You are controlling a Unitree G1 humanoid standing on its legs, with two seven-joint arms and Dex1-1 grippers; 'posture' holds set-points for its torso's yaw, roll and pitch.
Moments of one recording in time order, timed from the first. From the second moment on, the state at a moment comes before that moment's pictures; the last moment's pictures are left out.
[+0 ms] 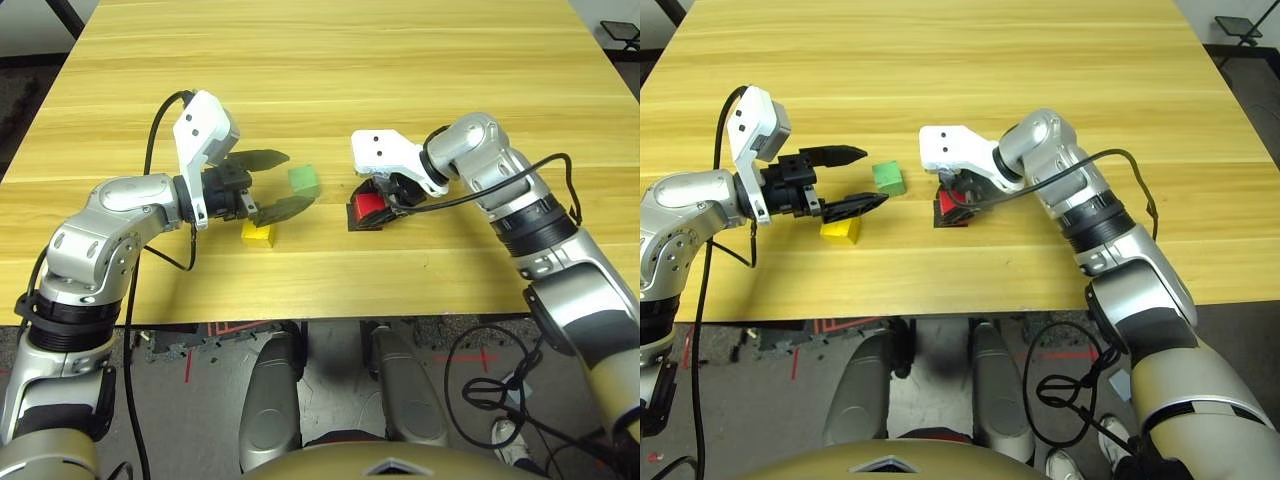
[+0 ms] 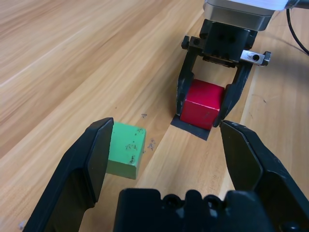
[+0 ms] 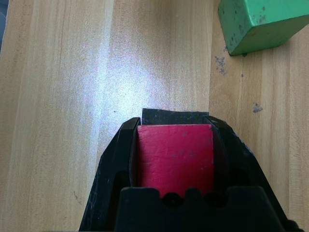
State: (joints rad) left arm -0.52 0.73 0.00 -0.31 -0.55 0.69 -0.87; right arm -1.01 -0.48 0.43 0.28 -0.13 0.42 1.47
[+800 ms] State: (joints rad) left arm -0.68 0.72 -0.19 0.01 -0.29 0.50 -0.98; right arm -0.96 -0.73 0.12 0.44 0.22 0.23 1.59
